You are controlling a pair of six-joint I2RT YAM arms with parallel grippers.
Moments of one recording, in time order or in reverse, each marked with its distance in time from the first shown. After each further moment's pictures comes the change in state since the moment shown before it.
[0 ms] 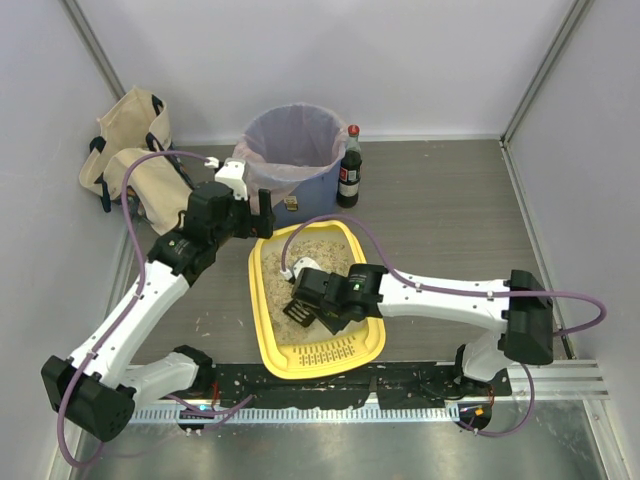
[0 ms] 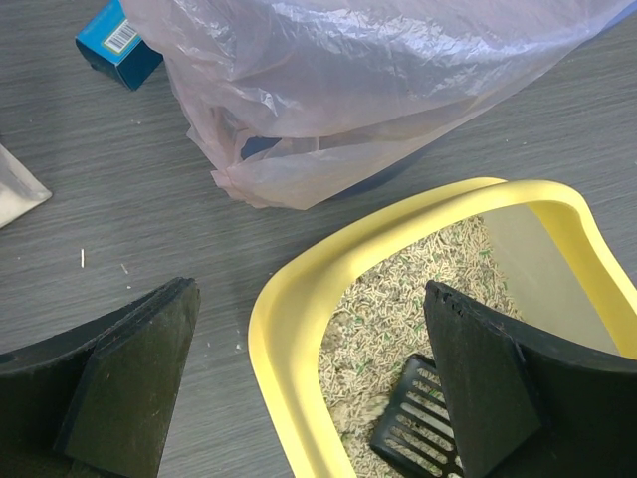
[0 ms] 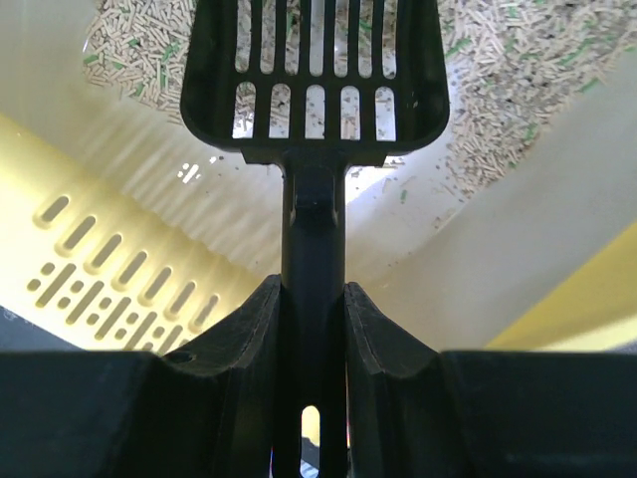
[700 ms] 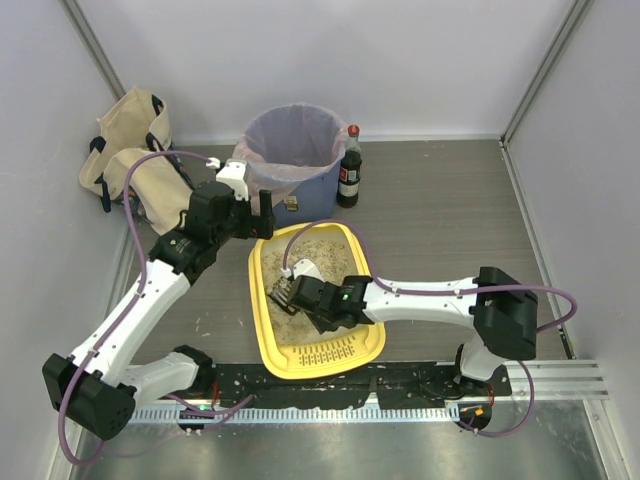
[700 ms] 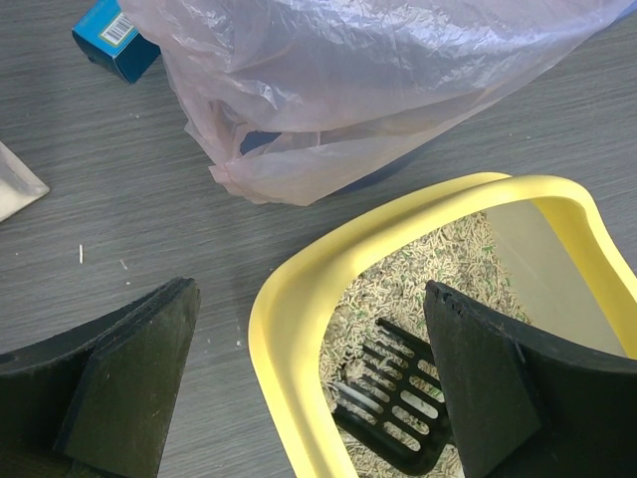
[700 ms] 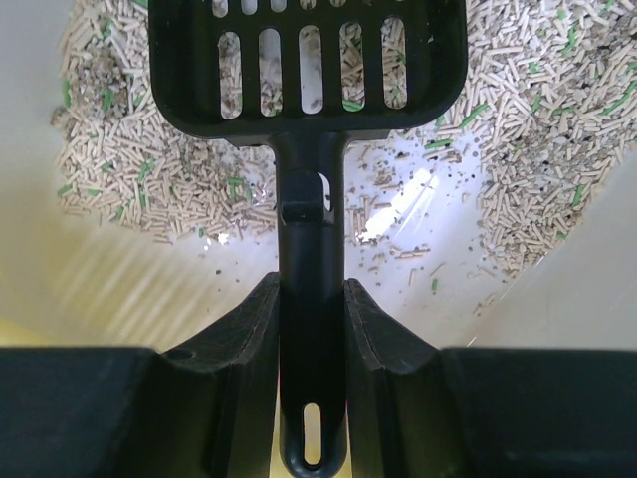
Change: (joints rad) left arm 0.000 0.010 0.000 -0.008 0.001 0.000; right arm -0.035 0.096 -0.159 0.328 0.047 0.090
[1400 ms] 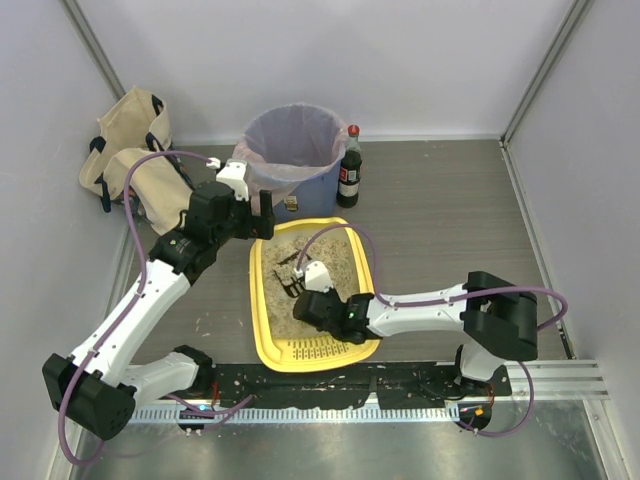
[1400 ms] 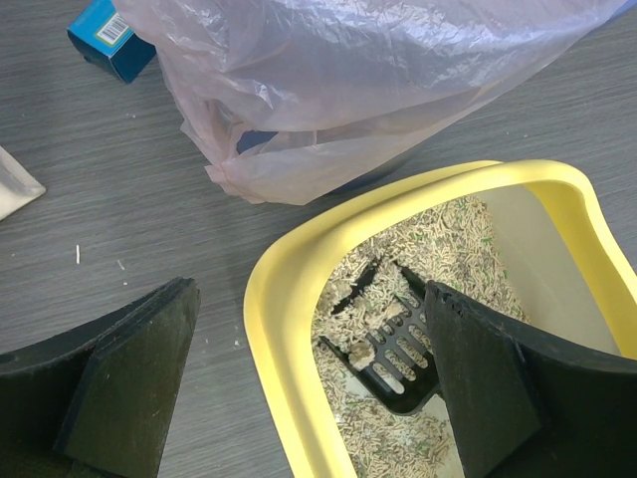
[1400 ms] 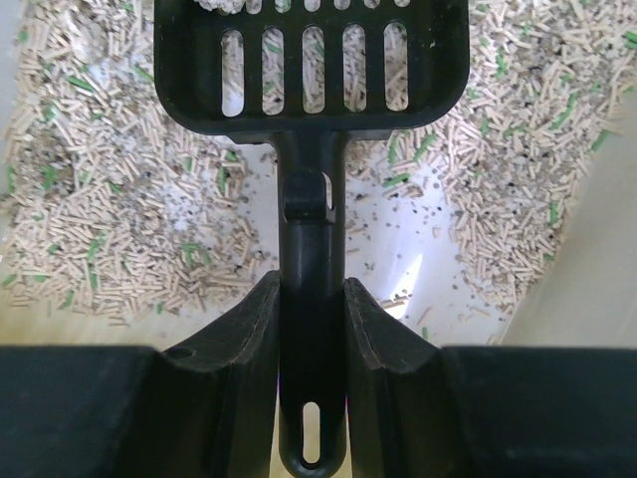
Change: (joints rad) left arm 0.000 0.000 0.000 0.000 0.007 0.000; right arm 0.043 0.004 -0.184 0.326 0.262 0.137
